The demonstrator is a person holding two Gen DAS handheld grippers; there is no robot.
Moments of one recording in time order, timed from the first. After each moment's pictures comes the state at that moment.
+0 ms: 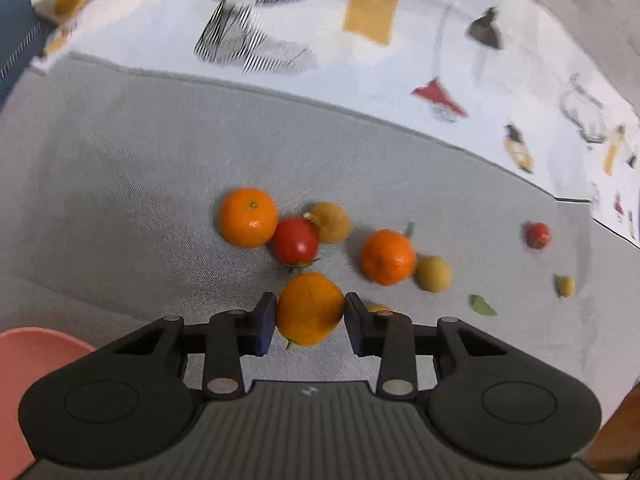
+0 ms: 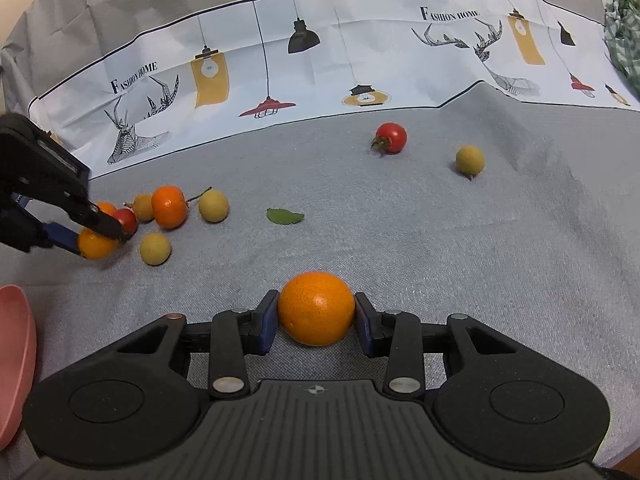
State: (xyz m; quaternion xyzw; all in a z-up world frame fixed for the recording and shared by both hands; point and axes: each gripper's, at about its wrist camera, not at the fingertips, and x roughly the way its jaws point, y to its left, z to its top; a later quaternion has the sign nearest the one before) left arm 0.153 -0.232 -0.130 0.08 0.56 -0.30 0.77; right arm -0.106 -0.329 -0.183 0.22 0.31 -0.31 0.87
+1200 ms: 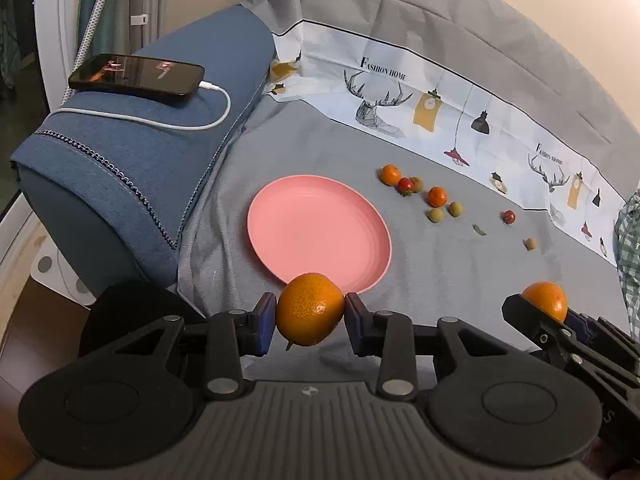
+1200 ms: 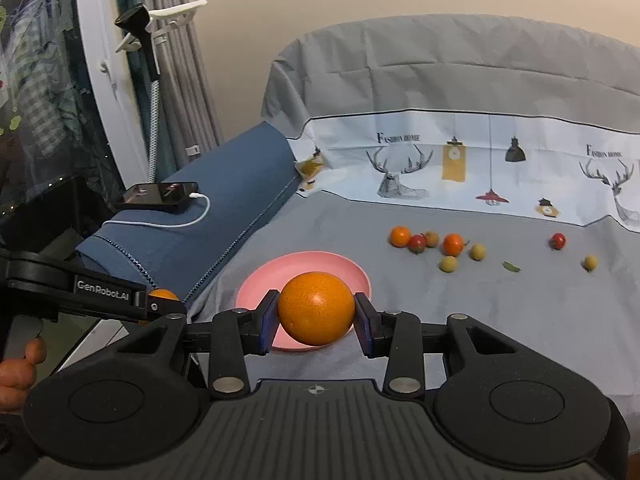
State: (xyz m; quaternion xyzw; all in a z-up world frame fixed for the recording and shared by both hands) left arm -0.067 0.096 0.000 0.00 0.44 -0.23 0.87; right arm -0.199 -0.074 -0.001 0.12 0.25 -0.09 0.96
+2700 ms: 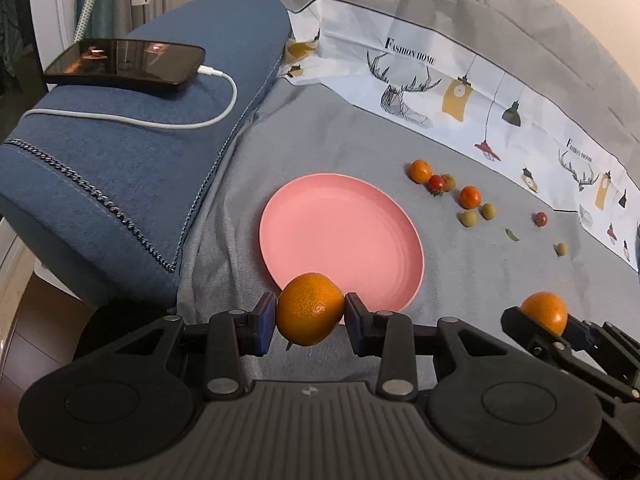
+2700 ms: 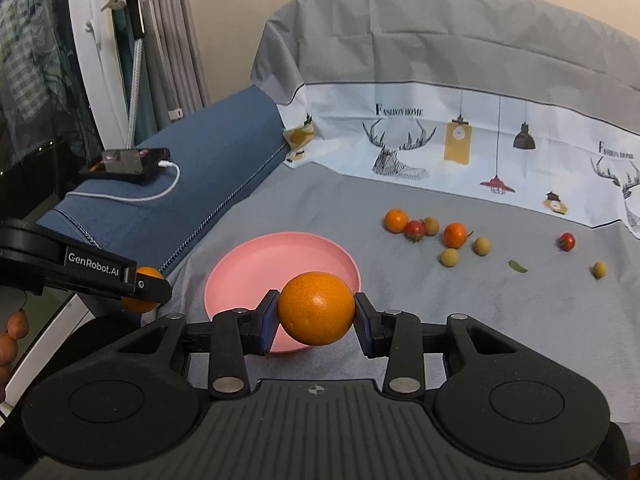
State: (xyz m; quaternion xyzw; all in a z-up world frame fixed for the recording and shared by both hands) left arm -0.004 0.073 -0.028 0.02 0.48 -0.20 0.85; right arm -0.133 -0.087 -0.028 0.09 0.31 -0.09 0.94
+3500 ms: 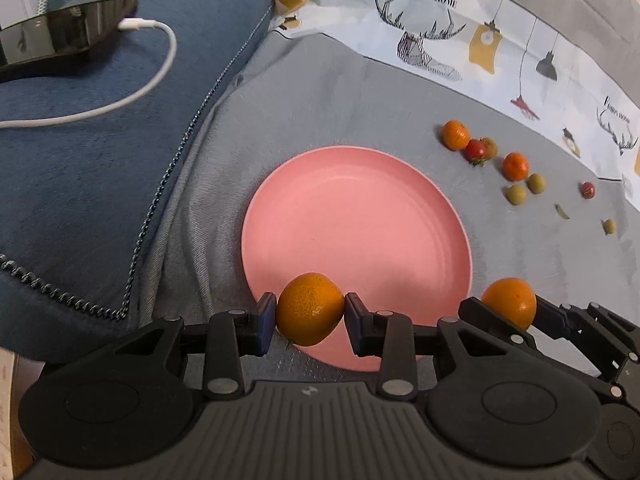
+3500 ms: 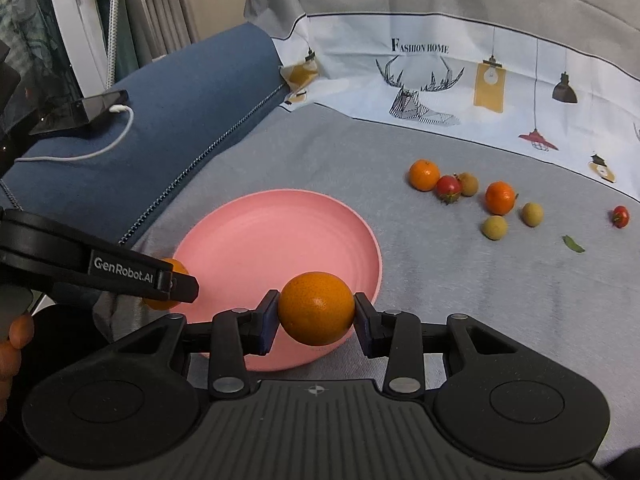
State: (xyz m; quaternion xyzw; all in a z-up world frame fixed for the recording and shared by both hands) left arm 0.065 0.020 -0.093 0.08 0.52 -0.19 0.83; right arm -0.040 -0.106 -0.096 0.10 0.38 -0.08 0.92
